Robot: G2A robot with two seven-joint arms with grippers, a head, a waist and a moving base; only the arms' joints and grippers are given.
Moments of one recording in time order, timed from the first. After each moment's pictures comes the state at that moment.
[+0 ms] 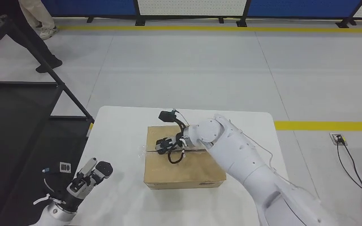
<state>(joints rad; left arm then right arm) 1.59 -1.06 -1.77 -1.81 -0.49 -0.36 -0.62 -0.14 -1.64 0.57 -0.49 0.03 -0.32 1.01</state>
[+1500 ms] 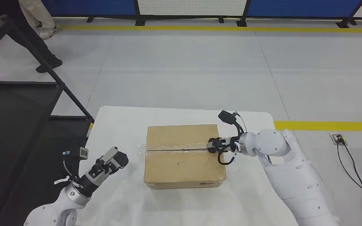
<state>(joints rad) 1.43 -1.06 -1.67 -1.80 -0.41 -0.25 -0.66 -0.63 -1.25 1.19 -1.31 -0.38 0.12 1.19</state>
